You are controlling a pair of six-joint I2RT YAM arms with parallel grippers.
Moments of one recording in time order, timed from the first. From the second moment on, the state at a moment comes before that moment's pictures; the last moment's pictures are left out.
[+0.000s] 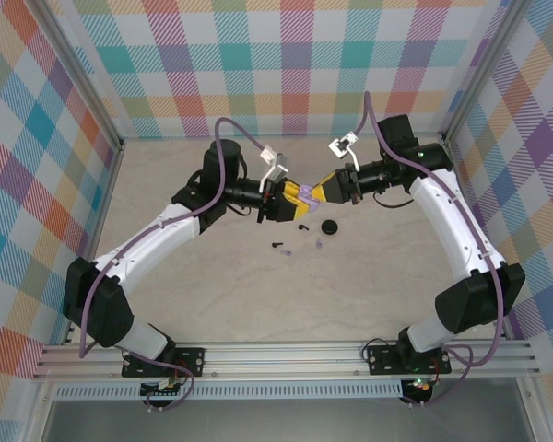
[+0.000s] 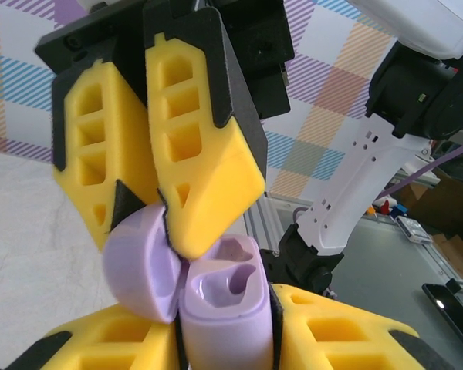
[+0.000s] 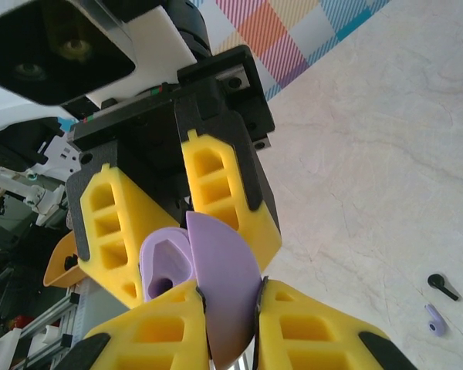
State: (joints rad) left arm -0.59 1.50 1.29 -0.06 1.11 -0.05; right arm 0.30 1.54 1.66 -1.13 -1.15 -0.29
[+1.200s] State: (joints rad) left arm -0.60 1.51 1.29 -0.08 1.08 -0.12; right arm 0.31 1.44 1.65 -1.10 -0.99 -0.29
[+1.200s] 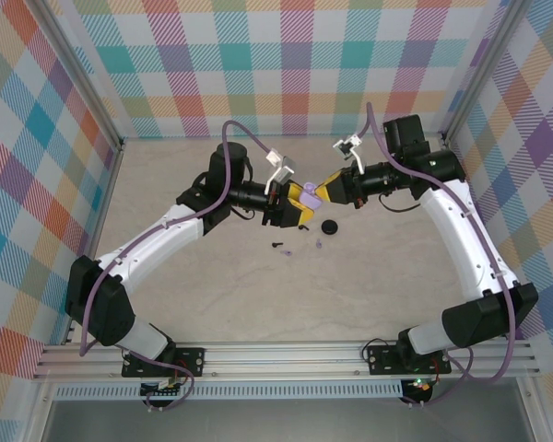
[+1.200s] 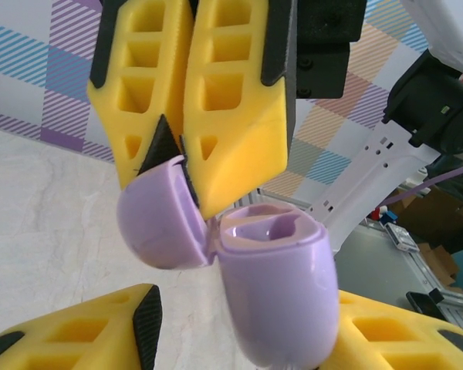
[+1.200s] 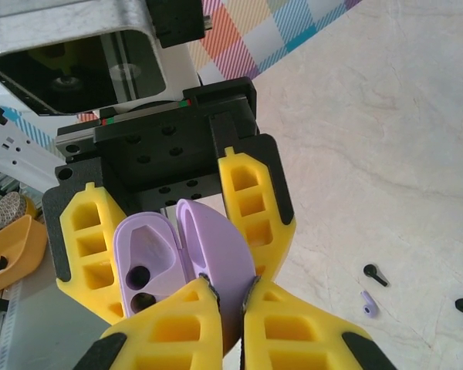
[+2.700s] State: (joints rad) left arm -0.52 1.59 1.44 -0.22 1.01 -0.38; right arm 0.31 1.43 1.59 -1.05 -0.69 -0.23
